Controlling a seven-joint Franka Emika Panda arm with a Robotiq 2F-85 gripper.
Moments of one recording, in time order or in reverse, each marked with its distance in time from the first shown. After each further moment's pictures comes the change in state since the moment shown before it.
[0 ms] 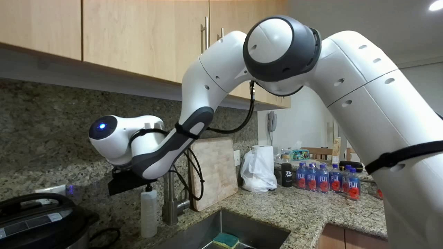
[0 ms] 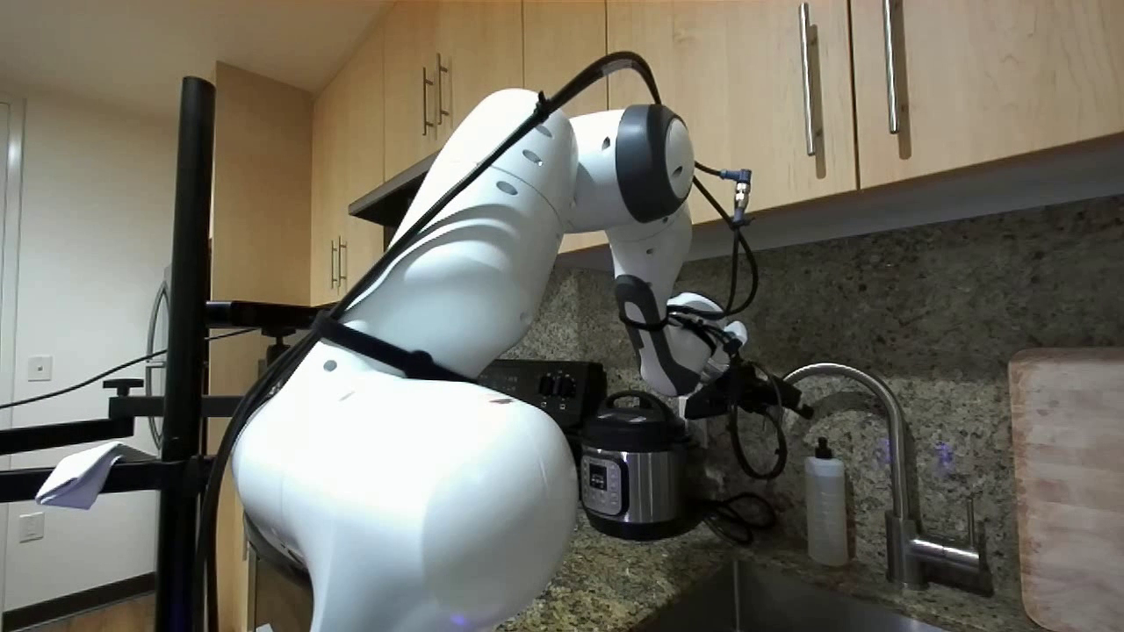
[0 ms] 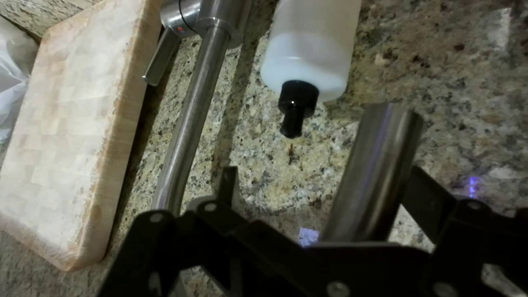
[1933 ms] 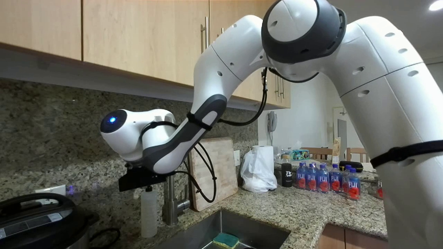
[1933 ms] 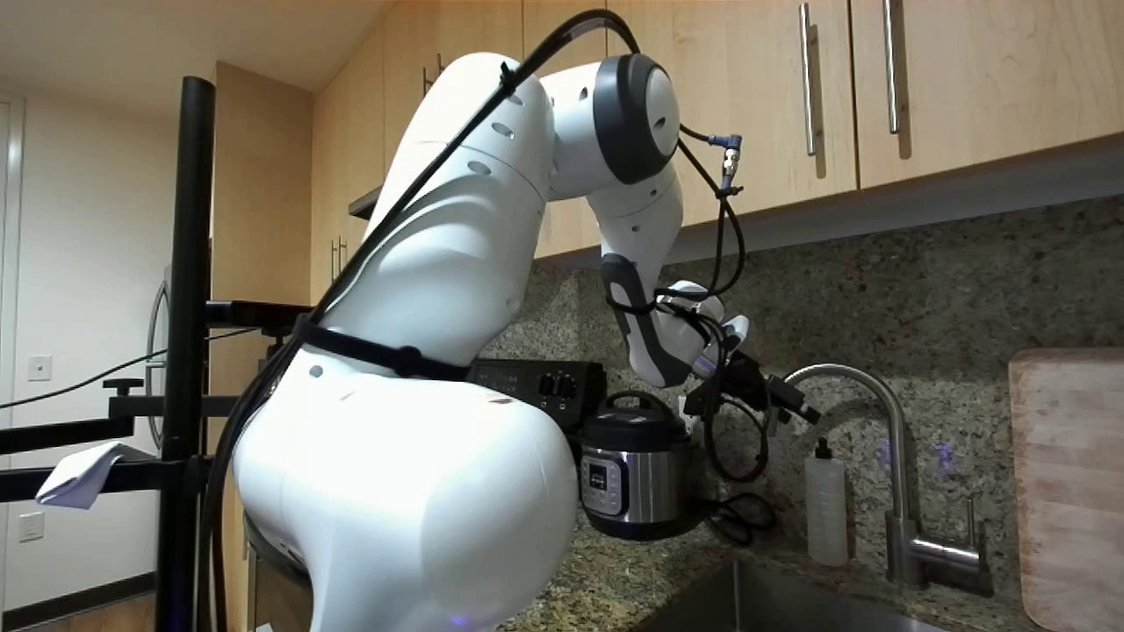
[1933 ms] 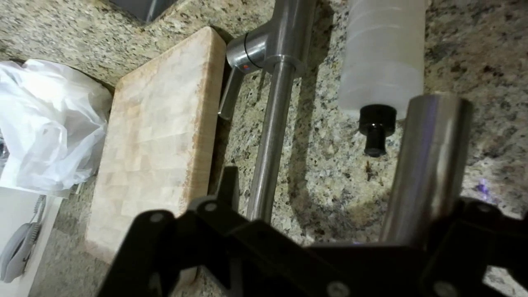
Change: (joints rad) arm -0.004 -0.134 -0.013 -0.165 0.068 -0.058 0.115
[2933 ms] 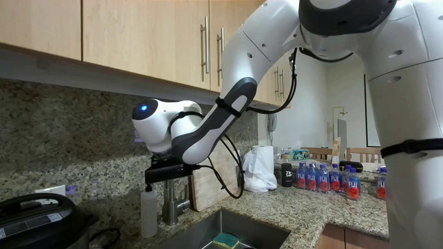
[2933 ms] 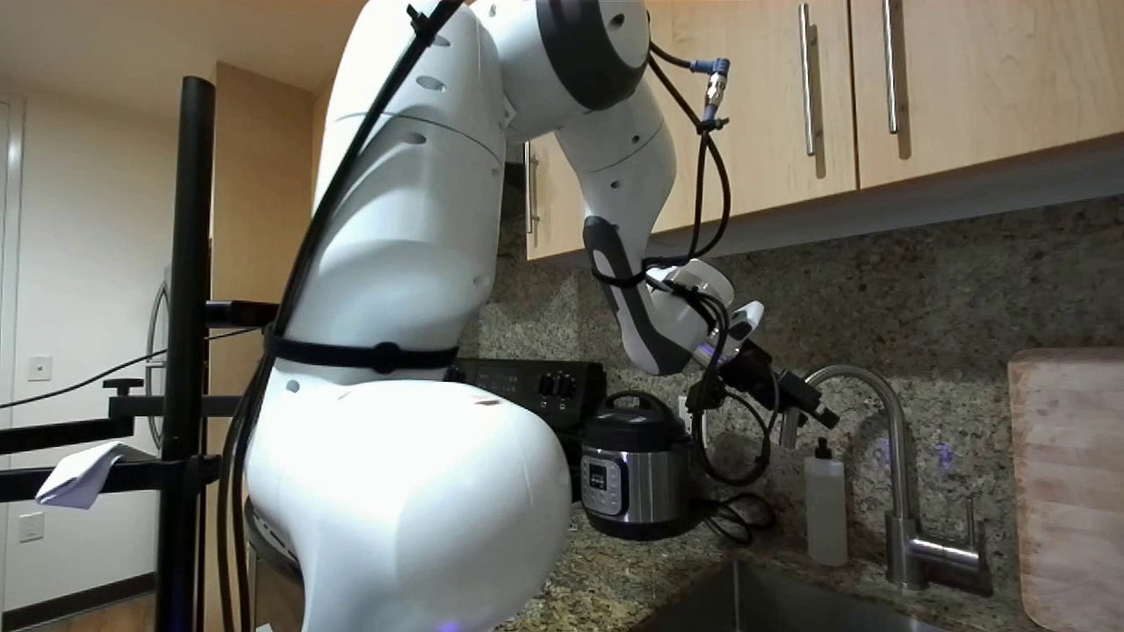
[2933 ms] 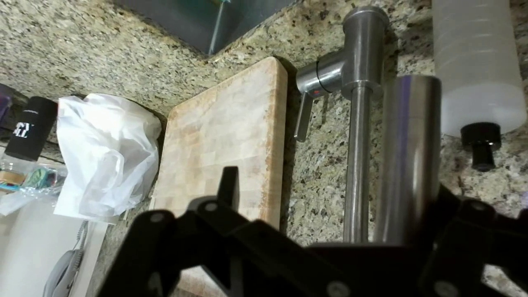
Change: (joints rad) arm -0.075 -0.227 -0.006 -0.264 0.067 0.063 -0.006
